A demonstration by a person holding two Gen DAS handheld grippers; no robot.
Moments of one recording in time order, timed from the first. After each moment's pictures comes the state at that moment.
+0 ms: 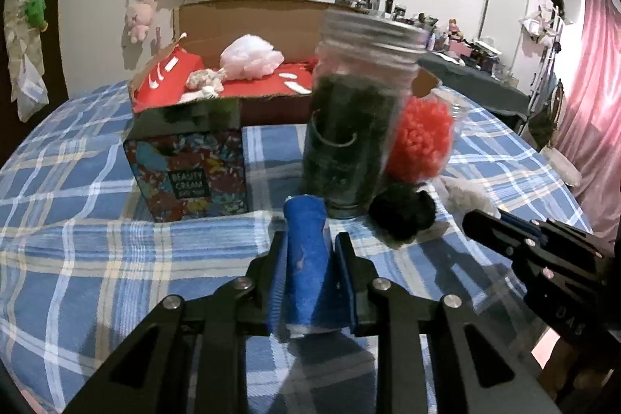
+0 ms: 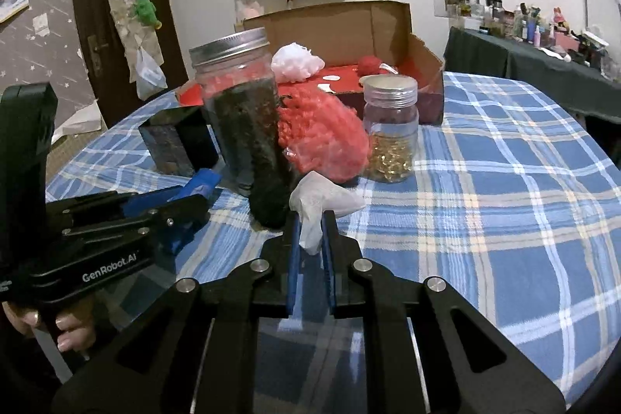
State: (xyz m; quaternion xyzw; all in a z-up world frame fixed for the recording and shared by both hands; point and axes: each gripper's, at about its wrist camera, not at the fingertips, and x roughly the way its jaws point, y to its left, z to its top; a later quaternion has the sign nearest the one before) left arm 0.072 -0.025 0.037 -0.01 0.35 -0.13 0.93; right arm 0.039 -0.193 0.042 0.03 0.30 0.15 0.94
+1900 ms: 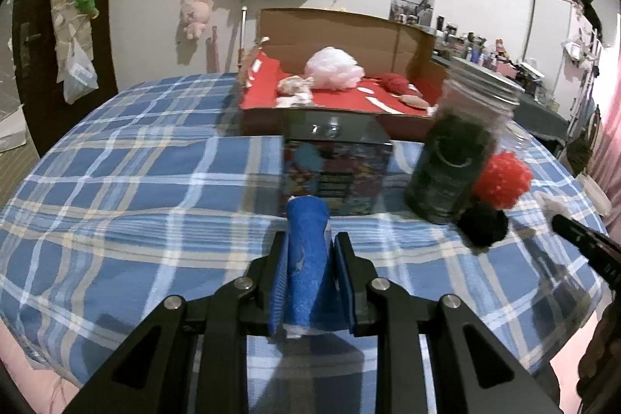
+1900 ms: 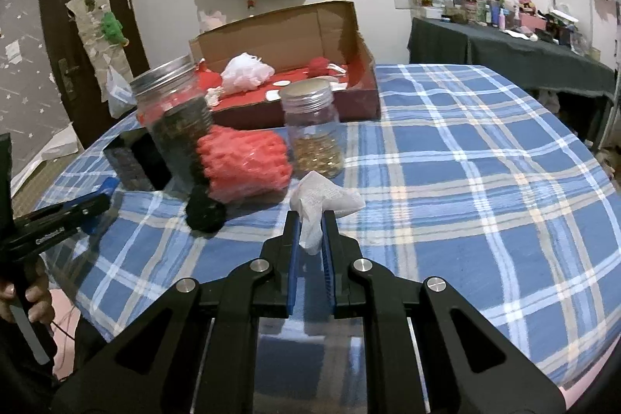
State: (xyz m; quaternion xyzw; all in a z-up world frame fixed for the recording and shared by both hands) left arm 0.068 0.047 0.045 -0.03 0.34 -0.04 0.94; right arm 0.041 -0.239 0.048 0.06 0.31 0.10 0.94
